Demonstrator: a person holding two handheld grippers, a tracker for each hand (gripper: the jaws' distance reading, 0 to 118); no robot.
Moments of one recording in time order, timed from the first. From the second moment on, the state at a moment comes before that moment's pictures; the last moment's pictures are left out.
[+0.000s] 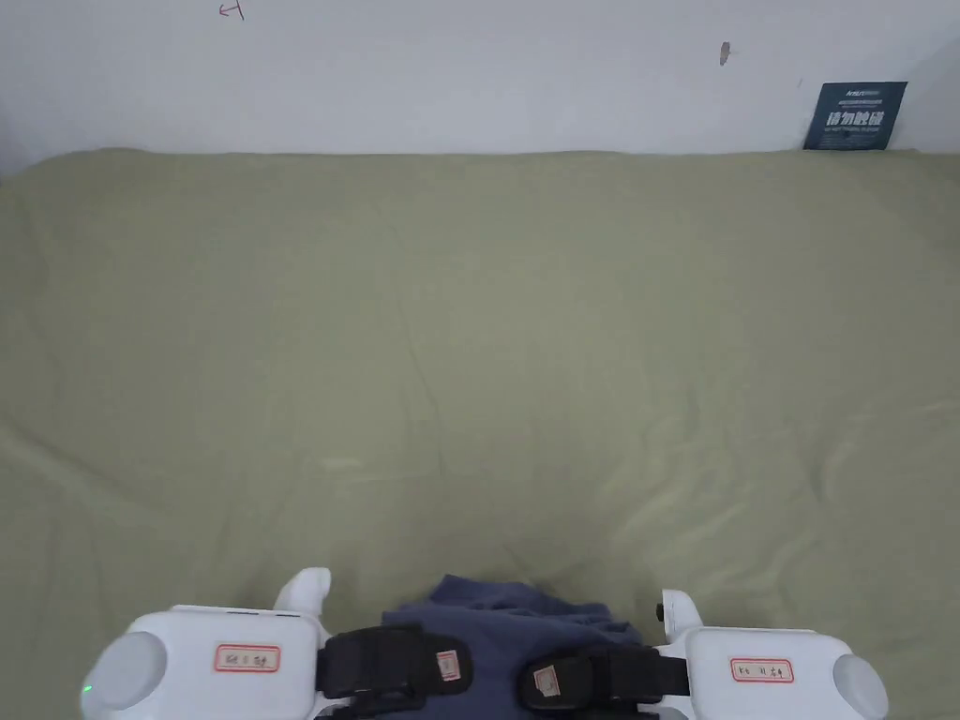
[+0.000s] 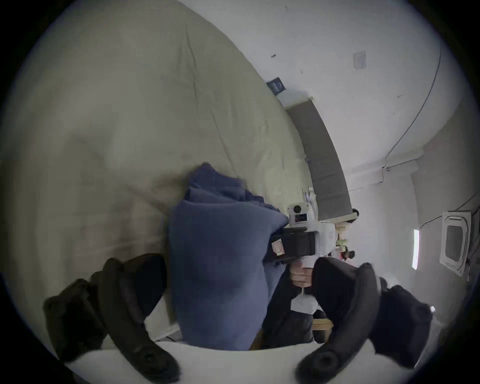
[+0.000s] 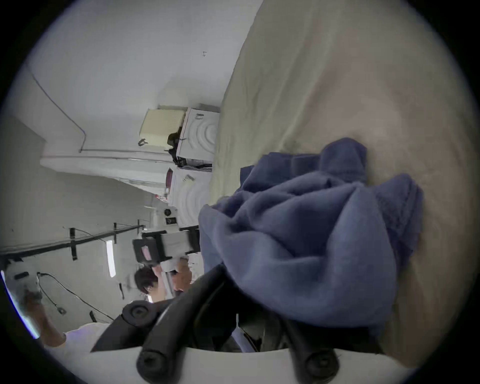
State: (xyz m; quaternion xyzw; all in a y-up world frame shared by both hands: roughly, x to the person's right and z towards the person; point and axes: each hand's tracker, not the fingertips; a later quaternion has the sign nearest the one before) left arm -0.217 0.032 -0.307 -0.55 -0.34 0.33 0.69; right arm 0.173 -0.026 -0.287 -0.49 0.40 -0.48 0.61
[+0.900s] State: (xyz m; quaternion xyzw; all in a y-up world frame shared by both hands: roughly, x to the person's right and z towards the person) left arm -0.565 0.138 -0.374 -0.55 -0.12 0.27 0.78; right arm 0.167 0.093 -0.312 -0.39 0.39 -0.38 0.74
